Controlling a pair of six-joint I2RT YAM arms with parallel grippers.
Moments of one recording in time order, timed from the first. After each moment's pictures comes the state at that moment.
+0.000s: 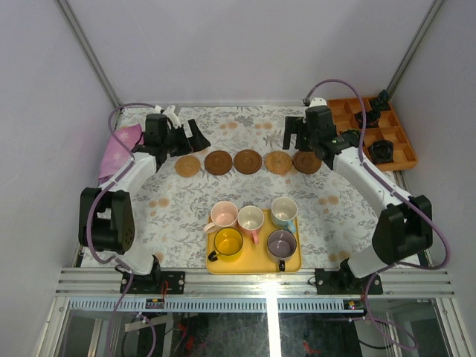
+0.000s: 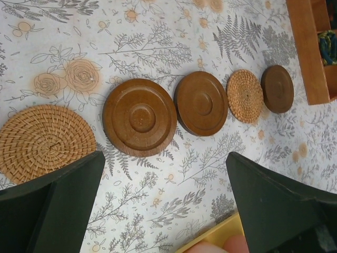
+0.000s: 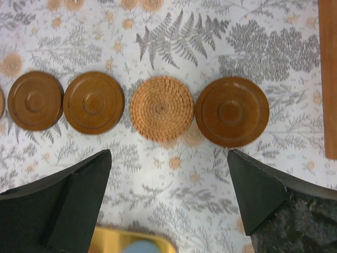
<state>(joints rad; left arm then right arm) -0.08 1.57 1.07 -0.06 0.44 -0.40 0.37 1.50 1.25 -0.39 0.13 0.28</state>
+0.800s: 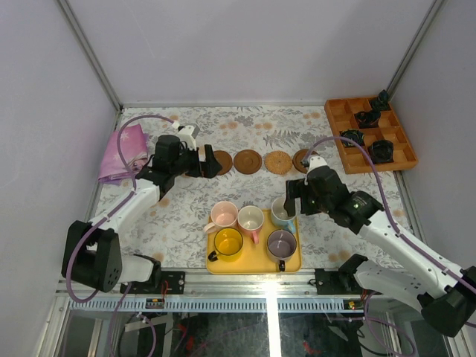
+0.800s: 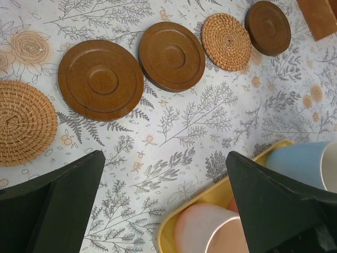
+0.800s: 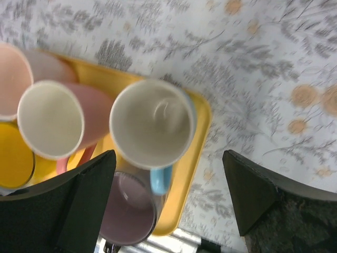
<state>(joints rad) -0.27 1.33 0.85 -0.06 0.36 -0.27 0.65 0.96 0.85 -0.69 0.11 0.41</state>
